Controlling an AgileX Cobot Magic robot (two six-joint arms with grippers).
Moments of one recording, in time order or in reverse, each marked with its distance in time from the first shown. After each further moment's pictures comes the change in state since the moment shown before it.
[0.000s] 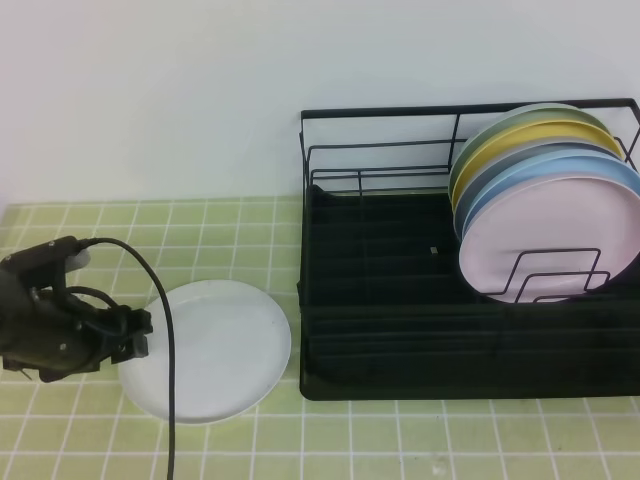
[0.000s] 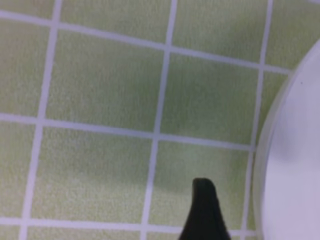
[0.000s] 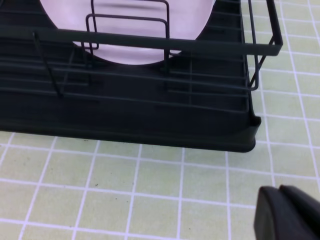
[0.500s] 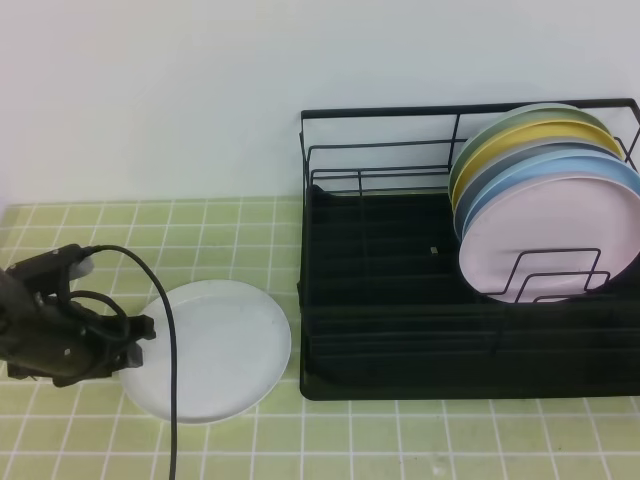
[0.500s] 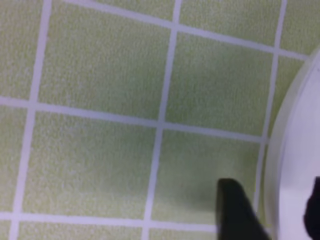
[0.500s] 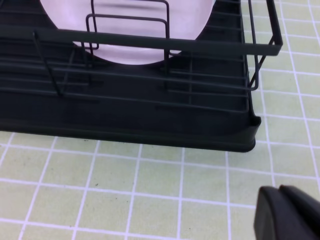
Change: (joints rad) left arm 0.000 0.030 0.000 -0.028 0.011 0.016; right arm 0.000 0.000 0.000 0.001 0.000 0.000
